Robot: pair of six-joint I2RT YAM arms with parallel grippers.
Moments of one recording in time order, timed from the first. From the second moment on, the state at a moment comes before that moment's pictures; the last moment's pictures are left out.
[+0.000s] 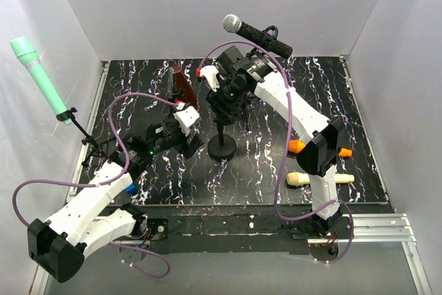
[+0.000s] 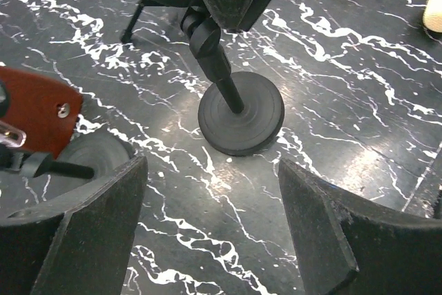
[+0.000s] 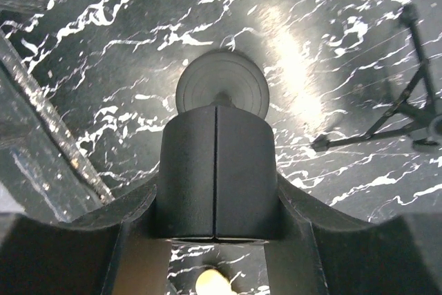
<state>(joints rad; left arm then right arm) -0.57 0.93 0.78 -0.27 0.30 0.28 0.74 2.01 2.18 -1.26 -0.31 -0.31</state>
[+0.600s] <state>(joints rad) -0.48 1.03 0.87 -0.31 0.27 0.31 0.73 2.08 2.23 -0.99 -0.20 -0.28</state>
